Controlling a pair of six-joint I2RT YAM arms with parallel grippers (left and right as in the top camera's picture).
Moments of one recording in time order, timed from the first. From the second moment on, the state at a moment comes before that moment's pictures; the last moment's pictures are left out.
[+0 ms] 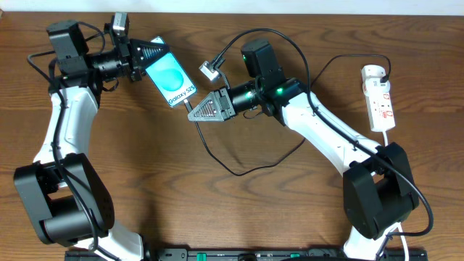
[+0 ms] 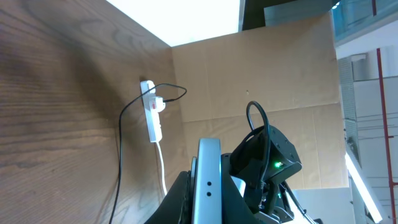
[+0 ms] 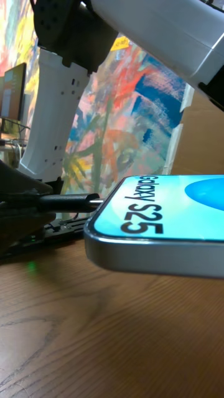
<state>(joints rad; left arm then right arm) 0.23 1.79 1.33 -0.08 1.44 -0.82 0.55 1.91 1.45 -0.21 -1.27 0.56</state>
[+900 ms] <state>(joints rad) 0.18 1.79 1.33 -0.07 1.47 -0.81 0.55 1.91 1.45 -0.21 -1.29 0.56</state>
